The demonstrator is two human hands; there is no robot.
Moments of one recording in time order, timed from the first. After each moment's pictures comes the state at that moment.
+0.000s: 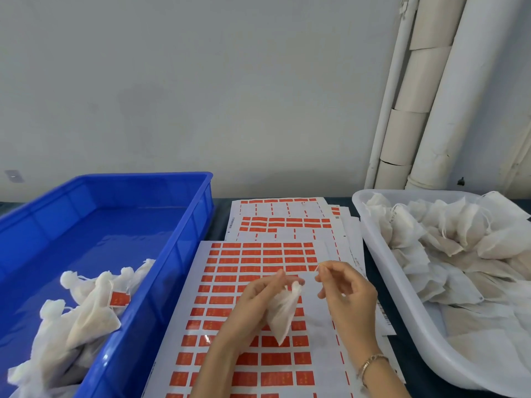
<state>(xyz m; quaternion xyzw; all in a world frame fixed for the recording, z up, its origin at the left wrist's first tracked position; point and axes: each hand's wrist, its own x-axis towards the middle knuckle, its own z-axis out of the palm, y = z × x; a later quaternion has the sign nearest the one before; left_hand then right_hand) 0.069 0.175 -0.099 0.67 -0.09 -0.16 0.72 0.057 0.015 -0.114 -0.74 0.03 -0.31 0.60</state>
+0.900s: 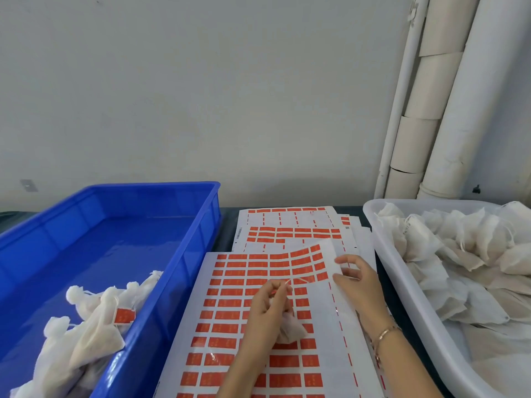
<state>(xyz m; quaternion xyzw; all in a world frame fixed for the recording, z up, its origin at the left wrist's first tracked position) 0.085 0.162 -0.118 0.72 0.02 -0.01 0.69 0.119 -0.019 -0.117 -0.77 0.14 -0.10 0.61</state>
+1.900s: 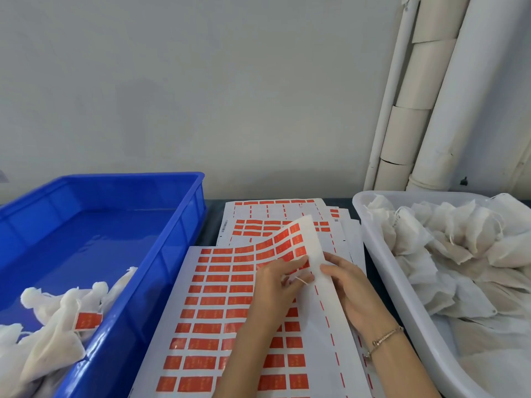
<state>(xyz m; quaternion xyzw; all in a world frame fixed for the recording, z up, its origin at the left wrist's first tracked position) 0.133 0.124 -0.127 0.84 -0.14 0.10 0.52 0.119 -0.023 -0.114 -0.64 0.11 0.02 0.76</state>
